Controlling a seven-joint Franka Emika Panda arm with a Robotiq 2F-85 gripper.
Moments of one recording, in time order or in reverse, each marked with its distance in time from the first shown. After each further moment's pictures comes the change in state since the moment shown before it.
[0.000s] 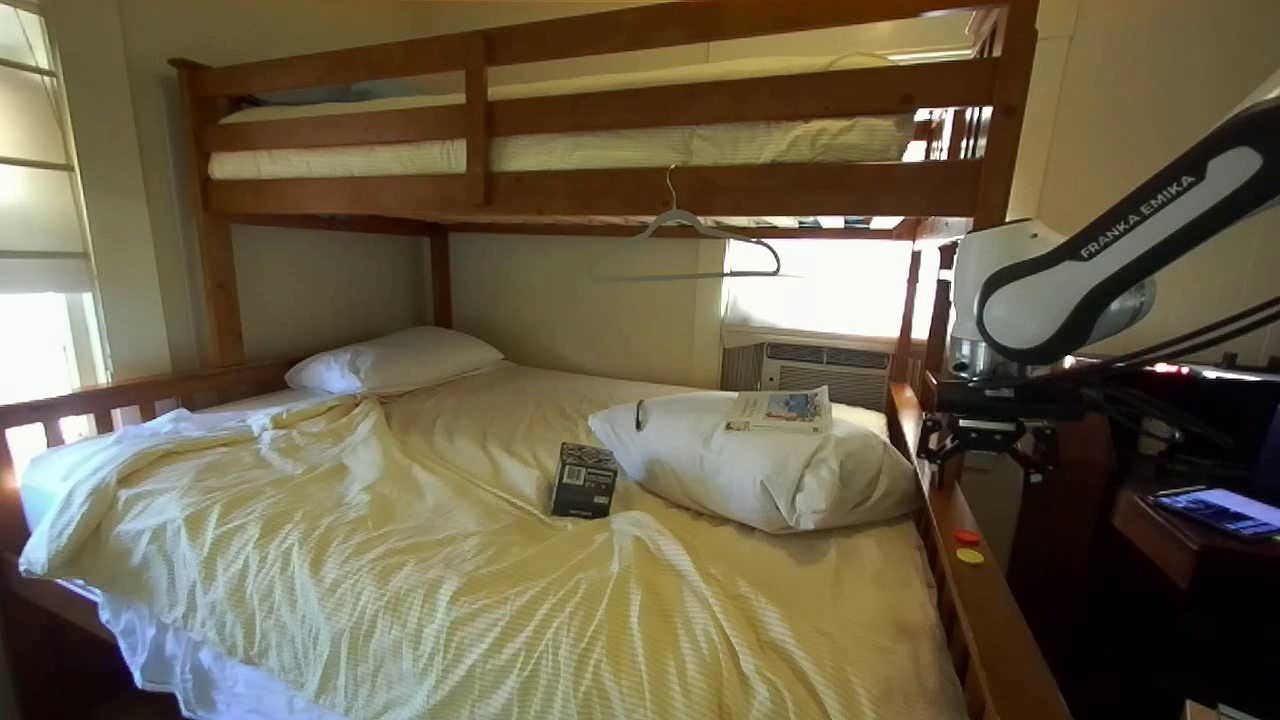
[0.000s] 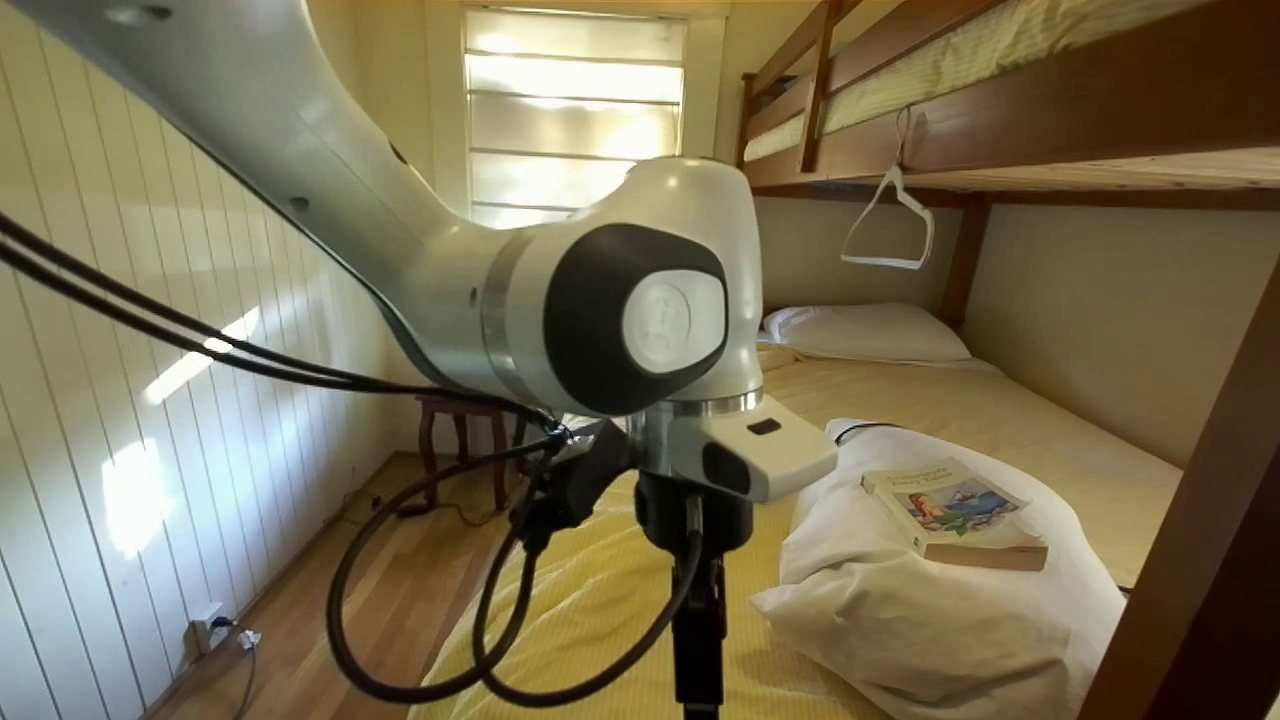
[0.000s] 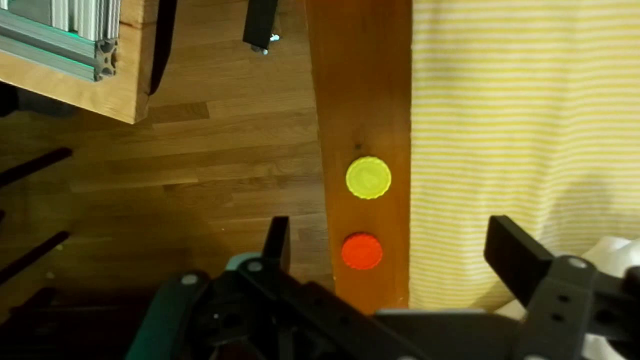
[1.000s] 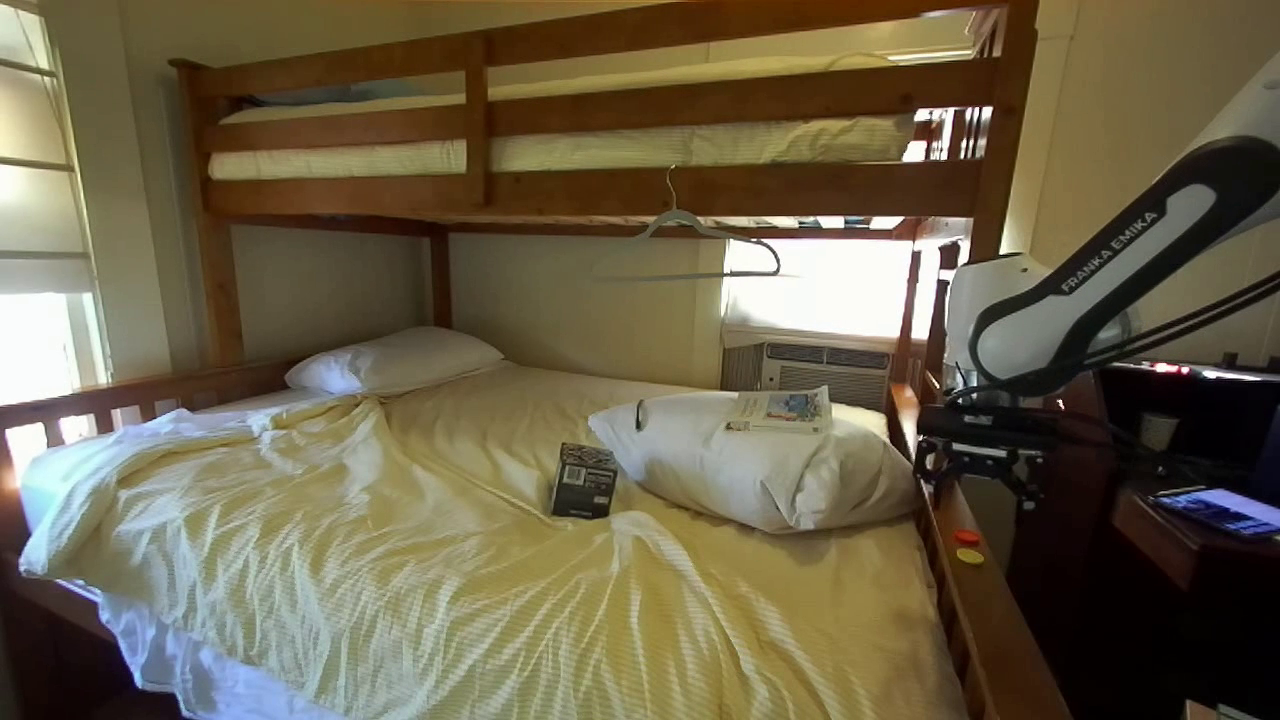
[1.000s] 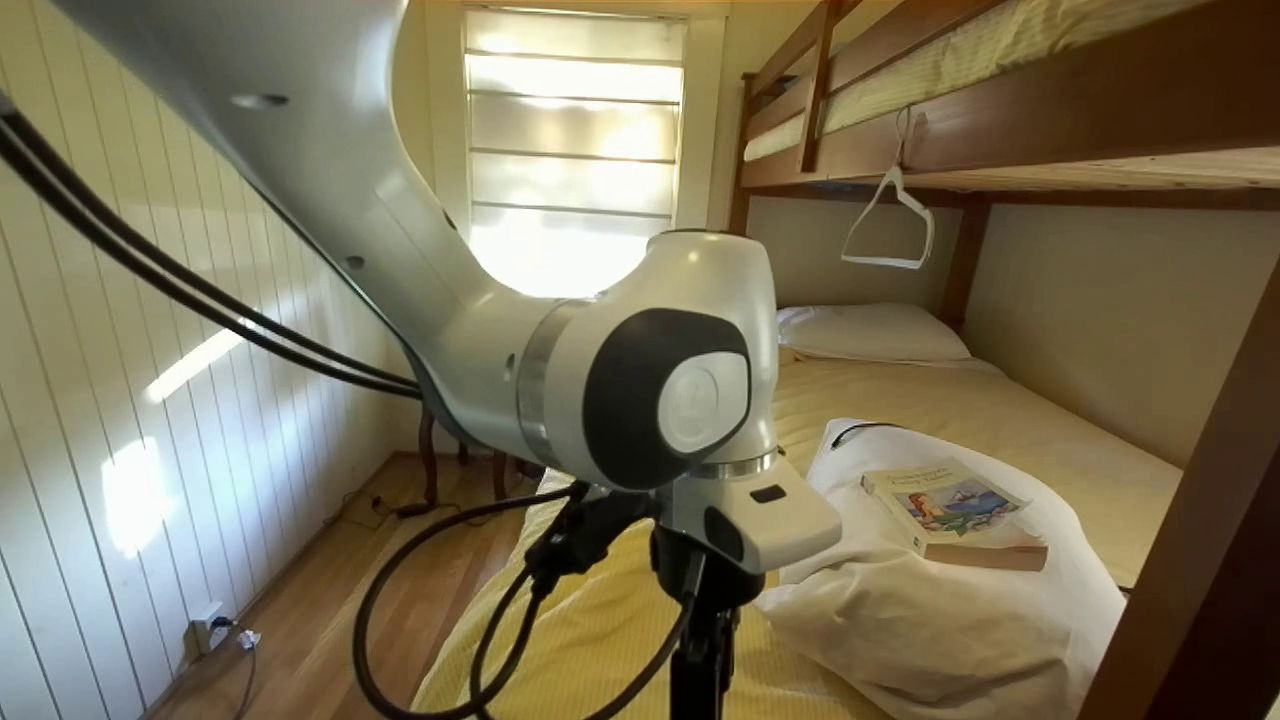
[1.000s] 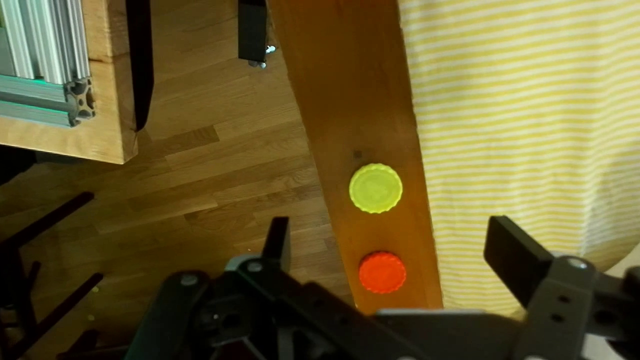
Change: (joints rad) arm 0.009 0.121 -0.043 -0.001 -0.039 0.108 0.169
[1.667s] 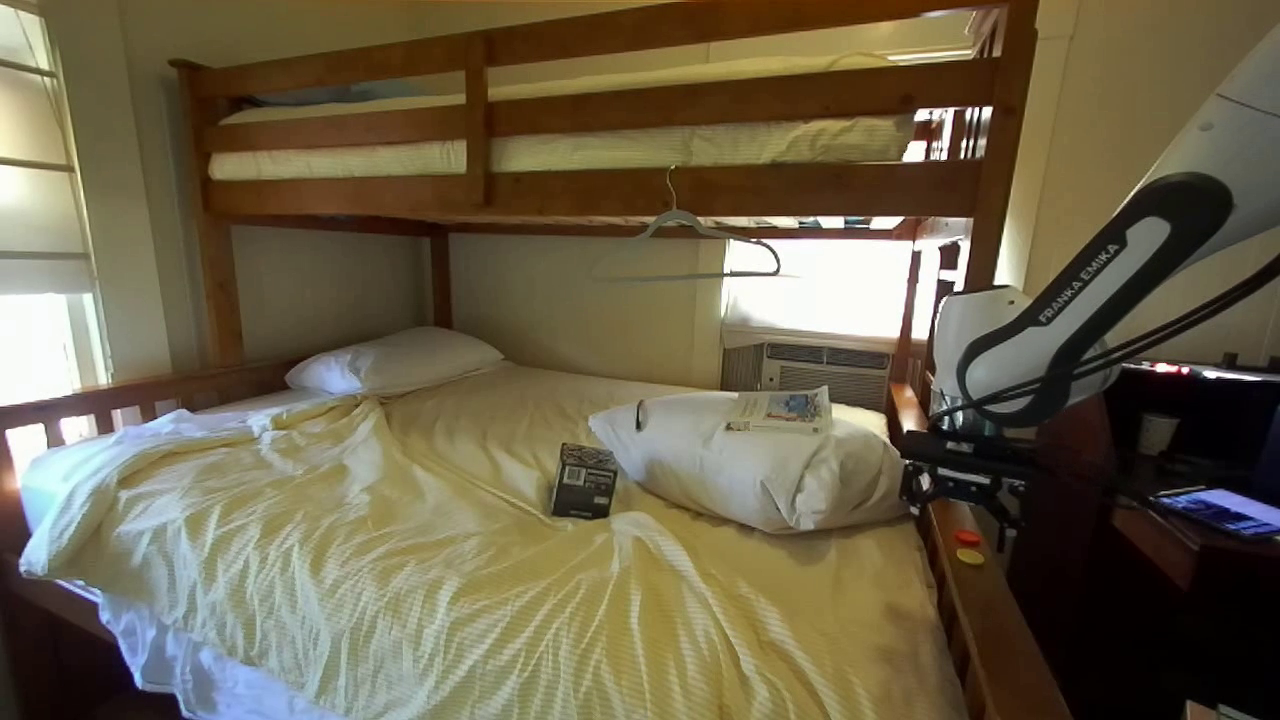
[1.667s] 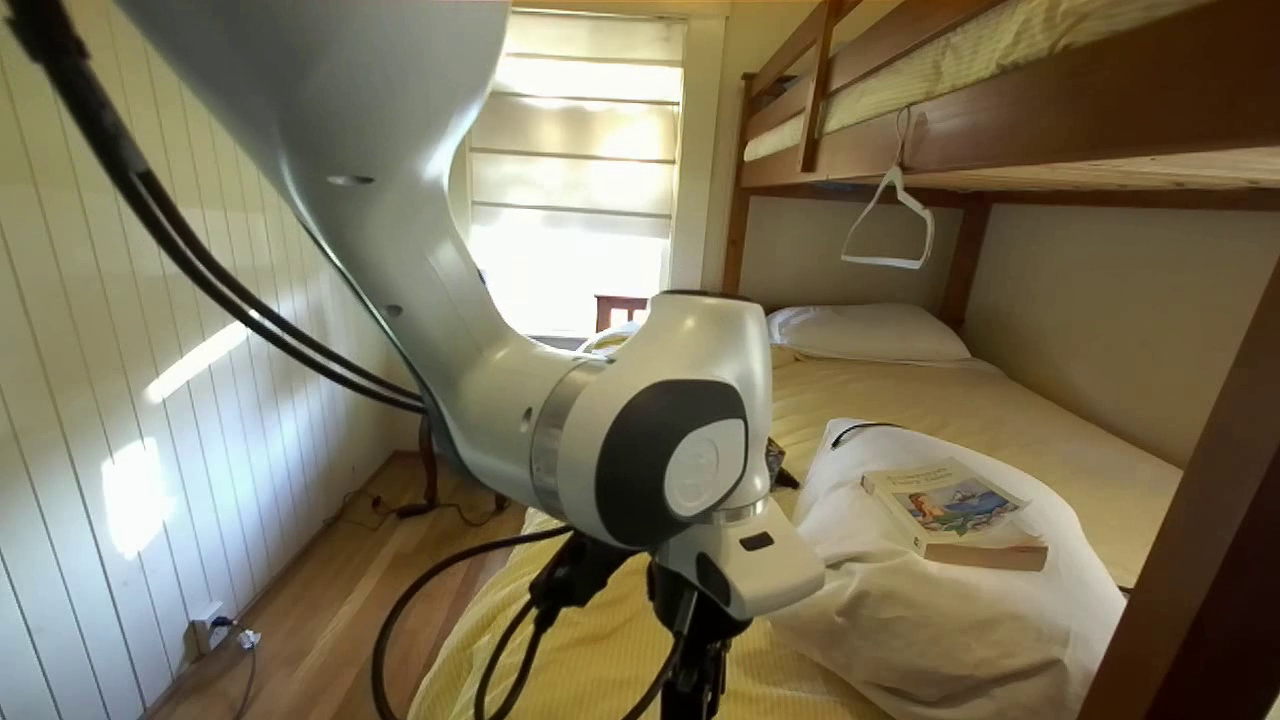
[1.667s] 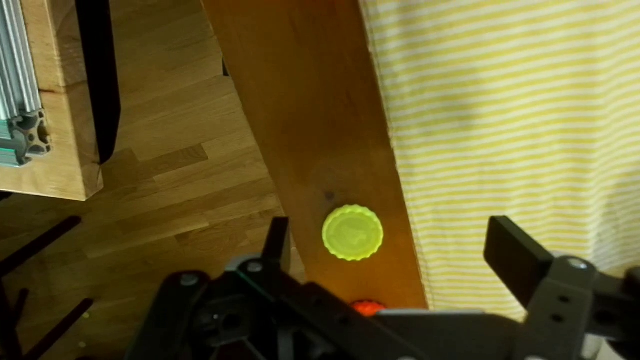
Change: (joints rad) arm 0.055 0.118 -0.048 0.001 0.003 0.117 0.052
